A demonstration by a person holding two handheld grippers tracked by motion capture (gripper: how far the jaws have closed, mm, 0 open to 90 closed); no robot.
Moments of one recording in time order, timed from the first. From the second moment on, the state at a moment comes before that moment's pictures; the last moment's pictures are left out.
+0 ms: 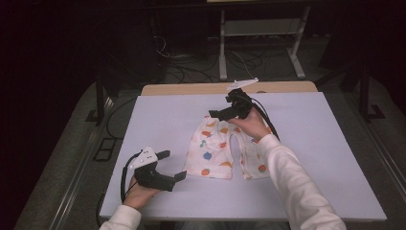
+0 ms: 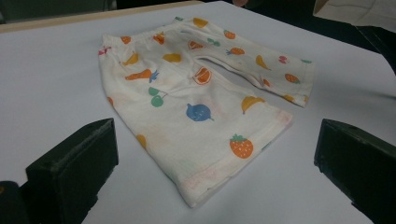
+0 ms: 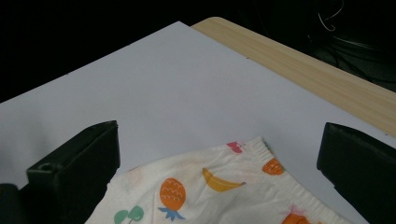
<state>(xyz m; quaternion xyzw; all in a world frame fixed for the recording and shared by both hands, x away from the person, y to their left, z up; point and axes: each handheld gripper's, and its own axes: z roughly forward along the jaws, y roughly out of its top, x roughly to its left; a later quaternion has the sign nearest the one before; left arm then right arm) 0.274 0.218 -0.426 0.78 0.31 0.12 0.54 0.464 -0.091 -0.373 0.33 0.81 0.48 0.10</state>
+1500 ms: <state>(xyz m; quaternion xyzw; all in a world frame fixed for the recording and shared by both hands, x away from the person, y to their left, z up) 0.276 0.216 -0.426 0.78 0.30 0.12 0.54 0.514 -0.048 -0.431 0.39 0.79 0.46 0.09</state>
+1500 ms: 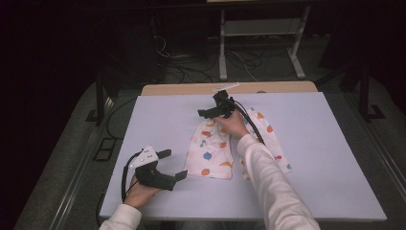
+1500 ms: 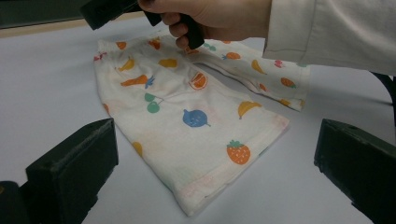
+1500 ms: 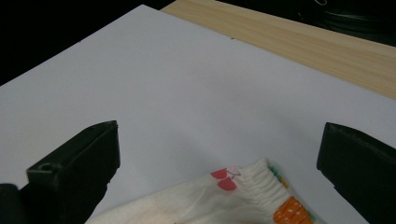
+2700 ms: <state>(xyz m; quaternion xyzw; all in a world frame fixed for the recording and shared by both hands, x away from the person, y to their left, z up) 0.275 0.216 -0.425 0.77 0.29 0.12 0.55 0.528 -0.043 -0.447 0.43 0.79 0.42 0.09</state>
